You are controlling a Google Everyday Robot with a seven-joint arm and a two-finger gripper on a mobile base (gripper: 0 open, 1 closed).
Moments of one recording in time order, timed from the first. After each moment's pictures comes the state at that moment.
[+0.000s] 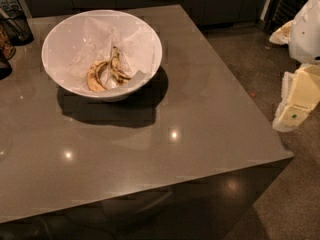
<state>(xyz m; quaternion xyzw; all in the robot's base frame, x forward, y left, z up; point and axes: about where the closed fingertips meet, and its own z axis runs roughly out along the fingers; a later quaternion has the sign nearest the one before) 0.438 -0.217 0.976 -0.60 0.78 -0.03 0.16</state>
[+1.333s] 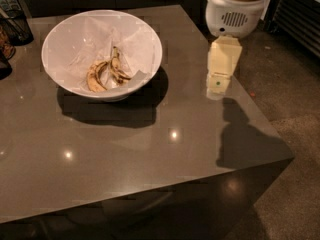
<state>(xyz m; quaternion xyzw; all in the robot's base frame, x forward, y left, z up) 0.506 -0.132 0.976 -0.61 0.79 -0.07 0.09</state>
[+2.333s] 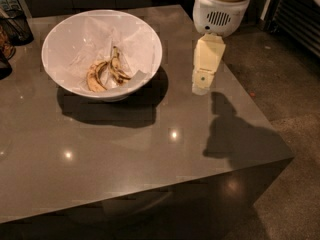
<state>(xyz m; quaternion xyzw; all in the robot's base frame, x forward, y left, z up) 0.529 -0.106 0.969 -0.61 0.78 -0.05 0.11</state>
